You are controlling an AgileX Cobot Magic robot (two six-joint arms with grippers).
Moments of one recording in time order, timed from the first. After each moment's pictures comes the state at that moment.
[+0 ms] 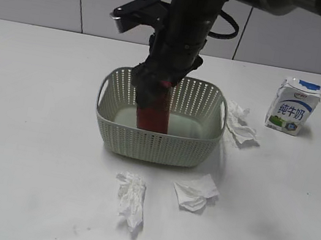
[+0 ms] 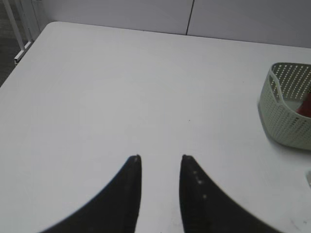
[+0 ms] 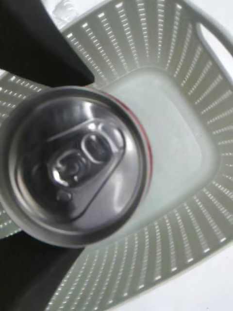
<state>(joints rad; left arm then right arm) 0.08 -0.01 -0.50 -0.14 1.04 0.08 0.70 2.19 -1.90 0.09 1.09 -0.32</state>
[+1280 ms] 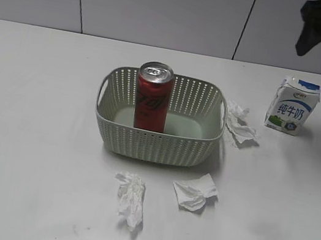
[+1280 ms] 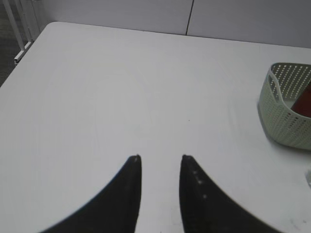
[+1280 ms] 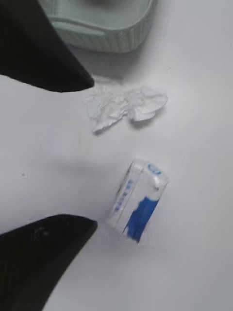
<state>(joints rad) 0.08 -0.01 -0.50 -0.14 1.04 0.08 0.21 1.93 -1.81 0.06 1.16 0.00</state>
